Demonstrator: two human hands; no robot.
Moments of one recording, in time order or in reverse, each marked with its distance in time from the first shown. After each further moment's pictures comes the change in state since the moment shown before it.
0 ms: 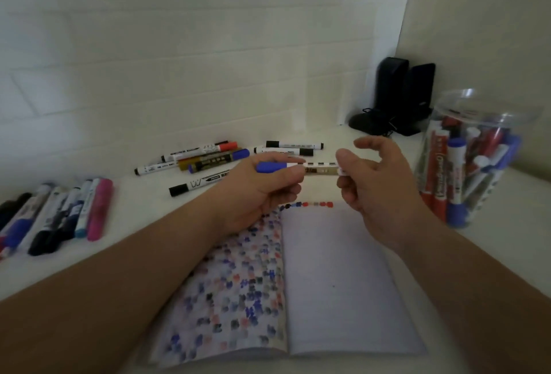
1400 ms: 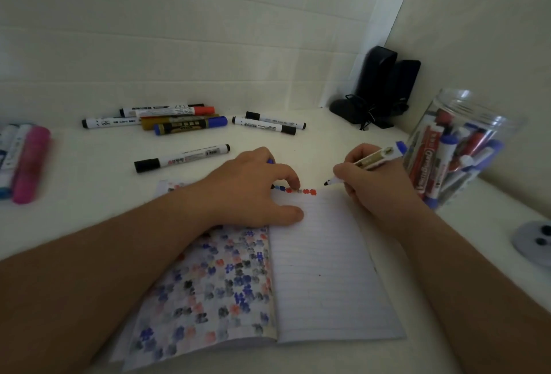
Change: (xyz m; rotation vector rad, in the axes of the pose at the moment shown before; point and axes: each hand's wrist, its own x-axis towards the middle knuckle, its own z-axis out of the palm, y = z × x) left_hand 0.008 -0.030 -0.013 1.304 -0.210 0.147; right_hand 0.019 0.016 -0.035 -0.618 -0.070 -0.031
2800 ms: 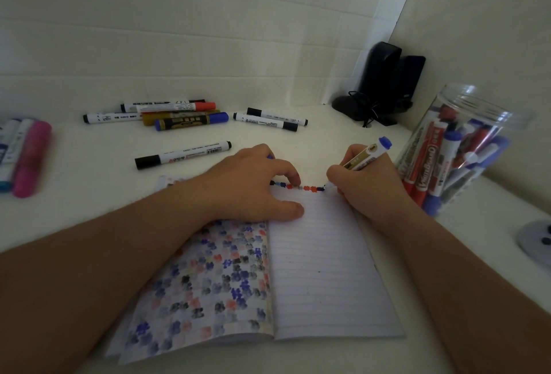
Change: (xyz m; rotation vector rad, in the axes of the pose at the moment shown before) left_hand 0.001 0.000 0.002 -0.024 0.008 -0.014; right_hand 0.006 0.008 0.012 -0.178 0.038 -0.013
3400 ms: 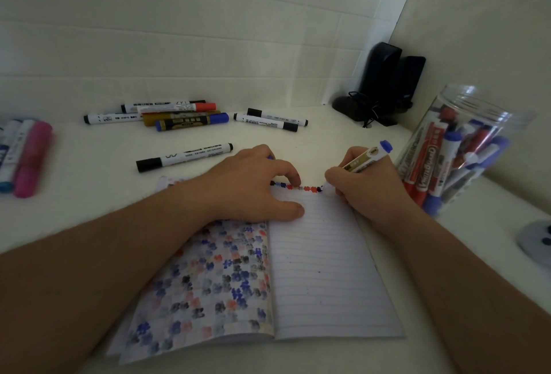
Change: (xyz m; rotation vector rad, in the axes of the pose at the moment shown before) left_hand 0.000 0.000 -0.001 0.013 -0.009 -0.006; right_hand -0.001 0.001 0.000 0.033 -0.019 -0.007
